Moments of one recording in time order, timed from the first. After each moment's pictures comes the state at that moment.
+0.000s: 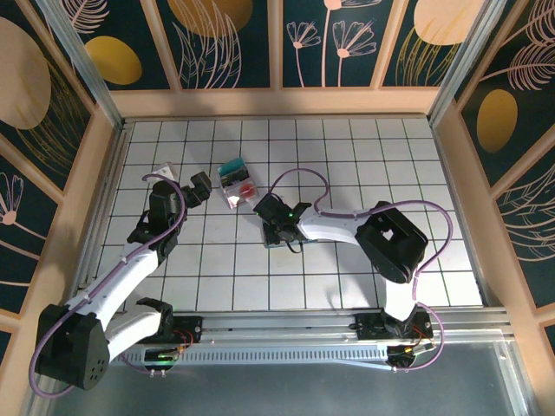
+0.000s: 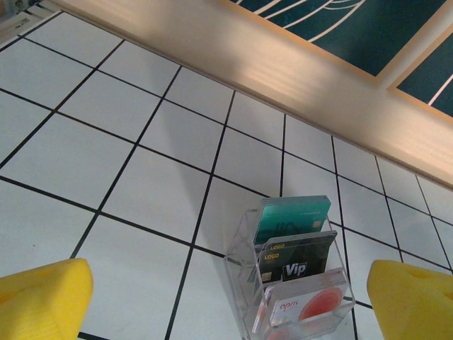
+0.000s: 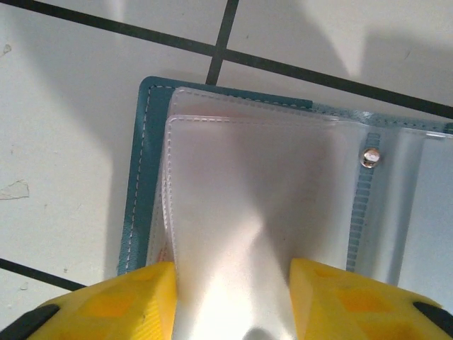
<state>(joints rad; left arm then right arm) -0.30 1.04 0.58 0.06 -0.27 -0.58 0.95 1.87 1.15 -0.45 0.18 0.60</state>
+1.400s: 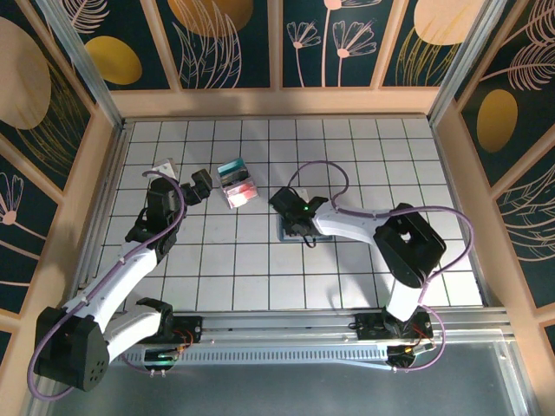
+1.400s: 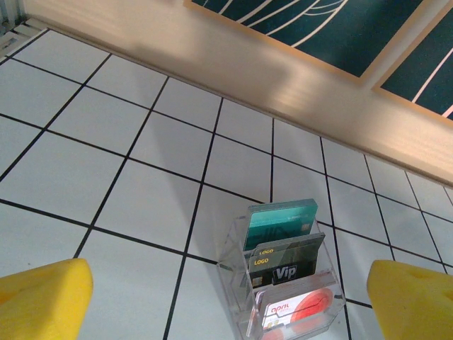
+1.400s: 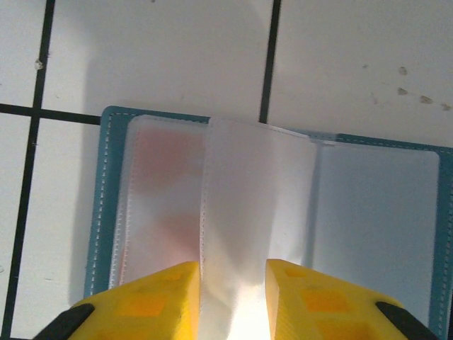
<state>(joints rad) -0.30 1.03 0.62 0.04 -0.24 -0.53 0.87 1.75 1.08 -0.53 0.34 0.62</state>
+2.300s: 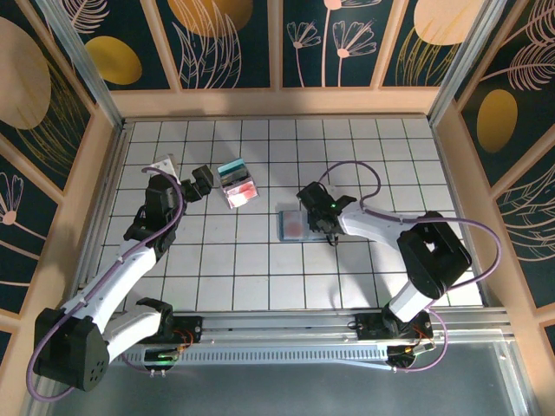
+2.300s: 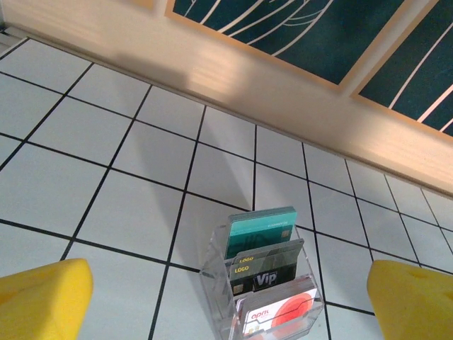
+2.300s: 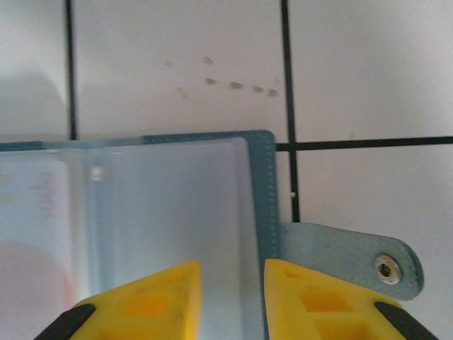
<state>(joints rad) -0.30 1.04 0.66 0.03 -0.21 -0.52 0.71 1.61 0.92 -0.51 0.34 0.62</state>
